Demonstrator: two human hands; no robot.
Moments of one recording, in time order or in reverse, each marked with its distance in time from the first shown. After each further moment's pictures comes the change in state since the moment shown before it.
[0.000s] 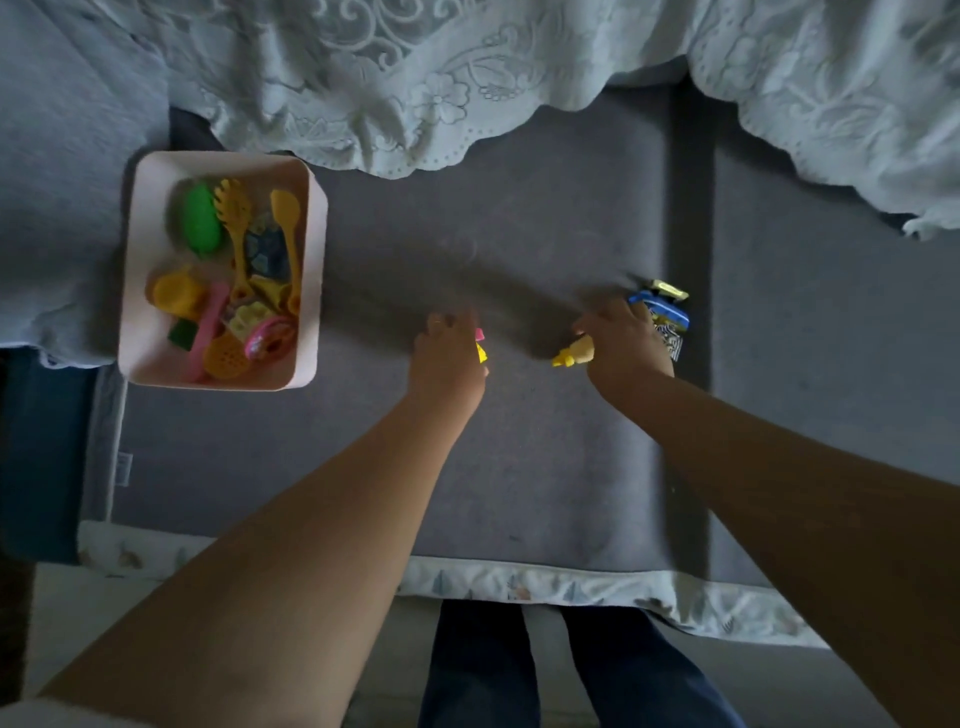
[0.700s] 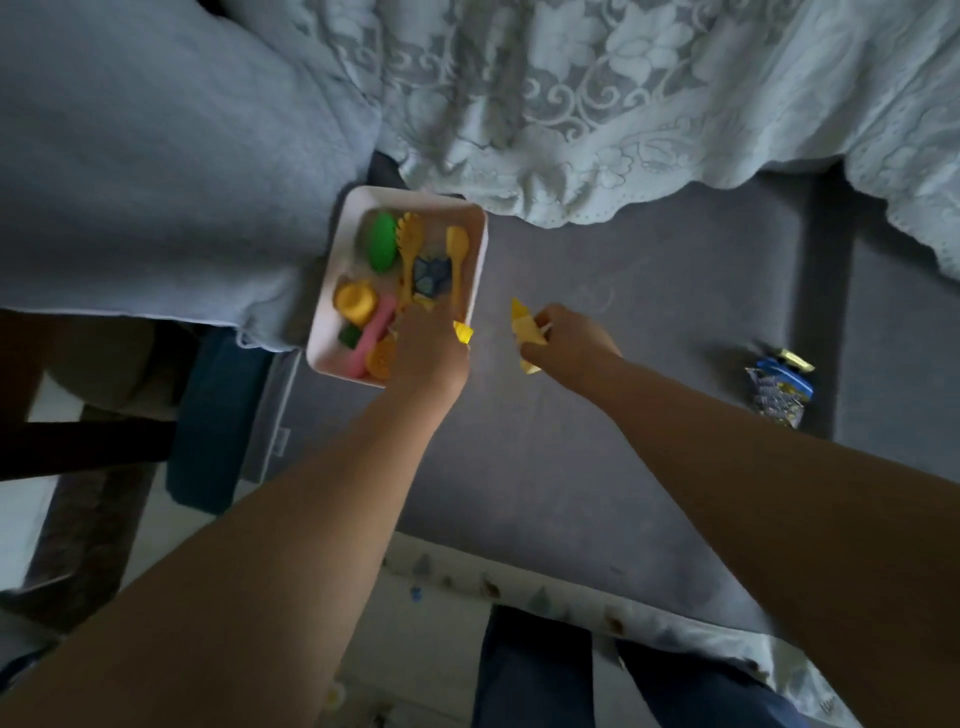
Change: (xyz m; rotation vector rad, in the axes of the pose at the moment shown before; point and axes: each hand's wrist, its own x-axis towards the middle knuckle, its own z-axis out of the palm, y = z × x) left_hand -0.007 -0.134 -0.117 0.014 0.231 -0.192; right_hand 0.010 -0.207 -0.025 0.362 -0.195 -0.098
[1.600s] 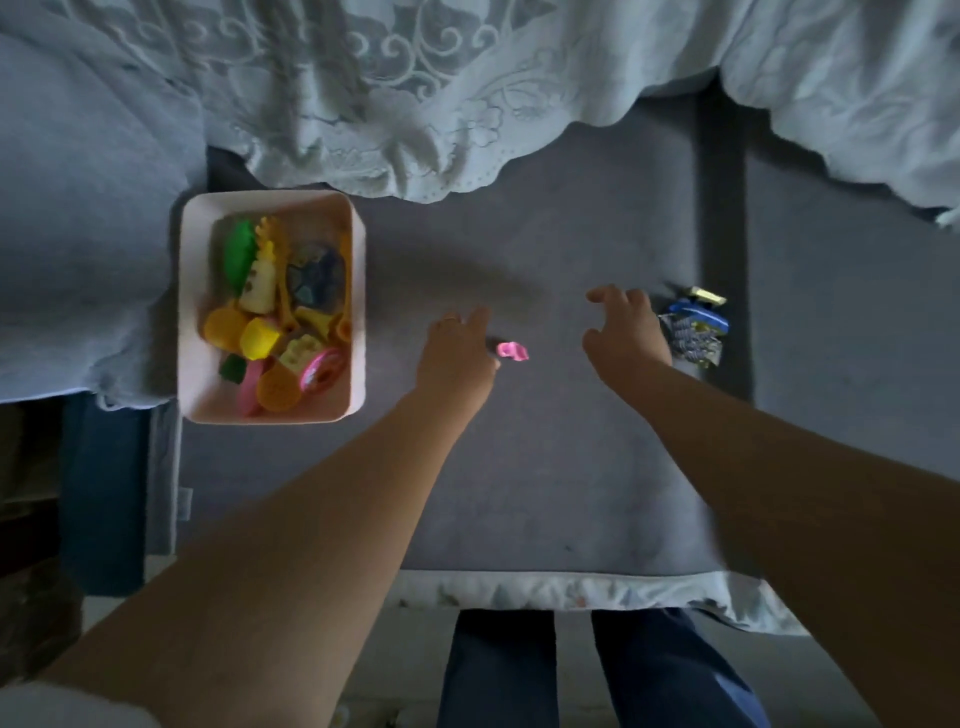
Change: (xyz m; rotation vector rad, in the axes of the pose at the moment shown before) left_hand -0.001 0.096 0.079 -0.005 -0.249 0.362; right_hand -0.004 0.140 -0.034 -0.003 0.327 0.272
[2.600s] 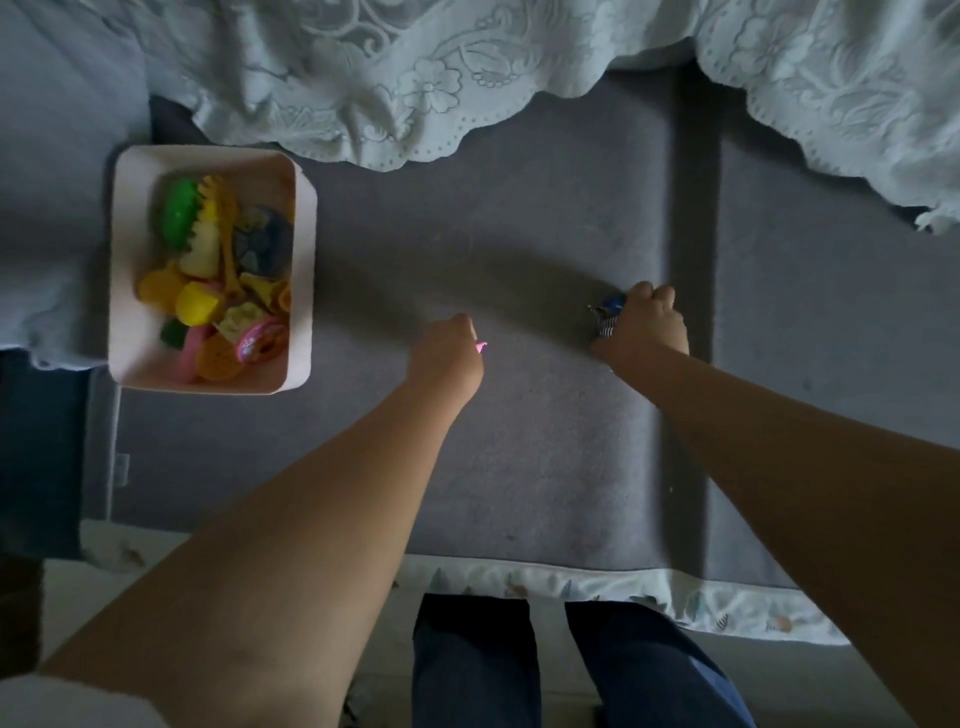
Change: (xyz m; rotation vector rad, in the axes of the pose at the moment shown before) left_hand 0.005 0.051 0.038 -0.016 -0.107 -0.206; right_hand 0.021 0.065 -0.032 -0.229 -0.090 0.151
